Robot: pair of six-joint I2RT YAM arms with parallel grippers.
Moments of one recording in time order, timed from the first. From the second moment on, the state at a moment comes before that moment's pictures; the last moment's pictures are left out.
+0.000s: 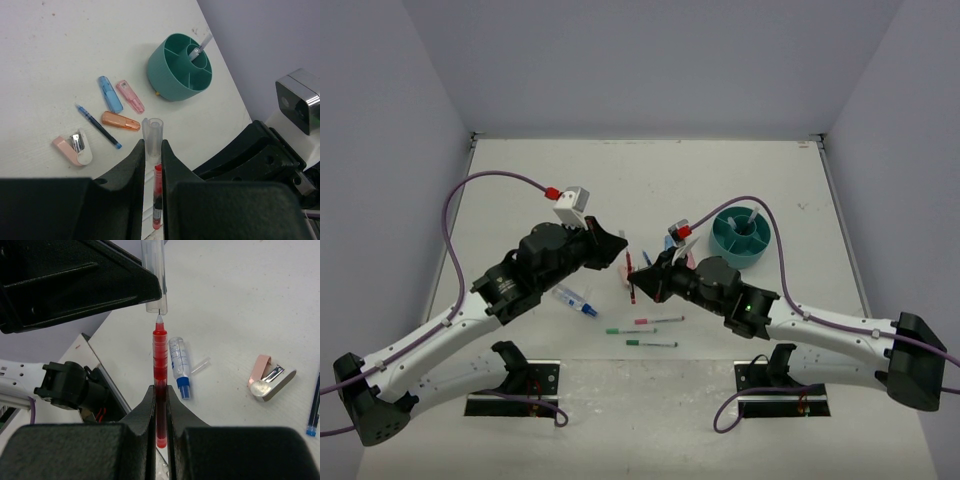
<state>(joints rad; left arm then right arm) -0.83 0.90 0.84 -0.23 -0.12 -0.67 1.08 1.06 0.61 0.27 0.08 0.60</state>
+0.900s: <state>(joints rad) -0.83 0.90 0.86 -0.25 -0.13 -0.67 1.08 1.07 0.66 0.24 0.09 0.60</state>
